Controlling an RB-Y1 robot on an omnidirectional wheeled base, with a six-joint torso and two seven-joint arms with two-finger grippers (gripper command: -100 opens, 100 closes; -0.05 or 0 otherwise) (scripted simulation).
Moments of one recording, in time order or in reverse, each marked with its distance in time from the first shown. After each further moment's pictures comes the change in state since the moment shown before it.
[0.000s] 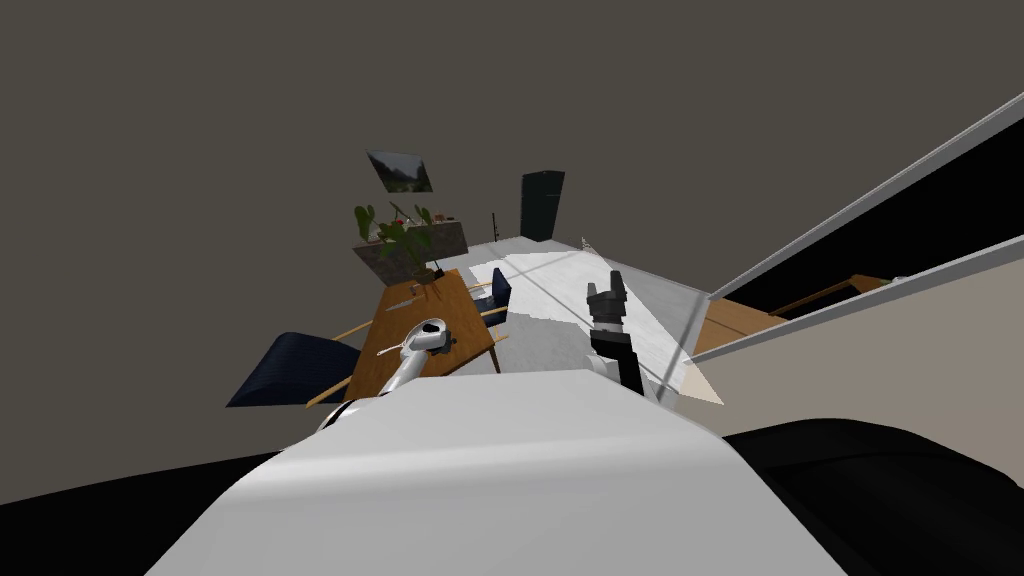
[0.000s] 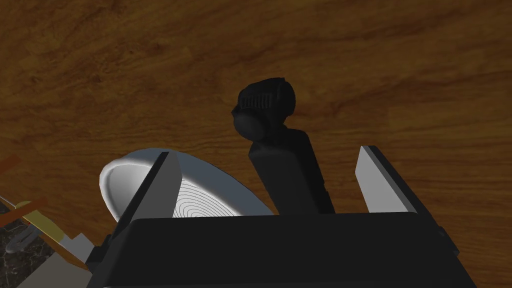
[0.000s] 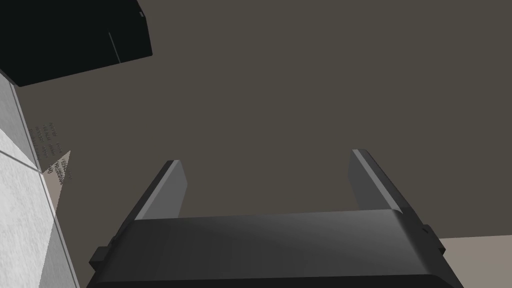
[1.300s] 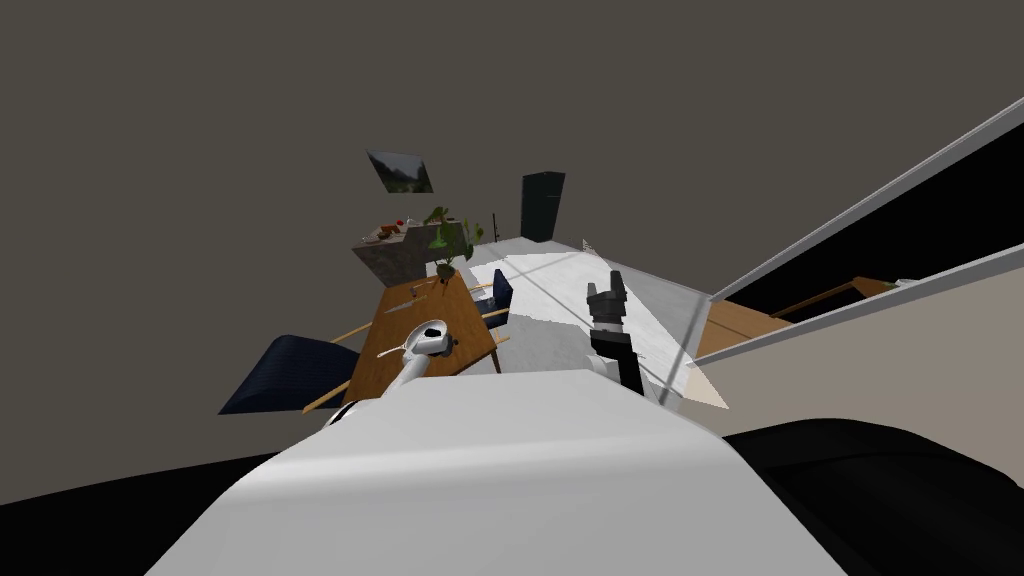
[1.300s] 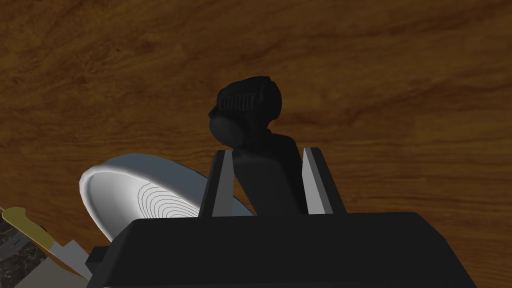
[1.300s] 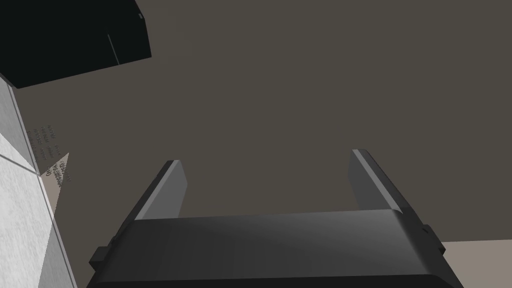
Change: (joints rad) left arm 0.008 -0.020 -0.002 0.065 -0.013 -0.072 0.002; right arm 0.000 0.000 0.000 0.000 0.000 0.000 0.000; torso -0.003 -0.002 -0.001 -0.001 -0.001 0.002
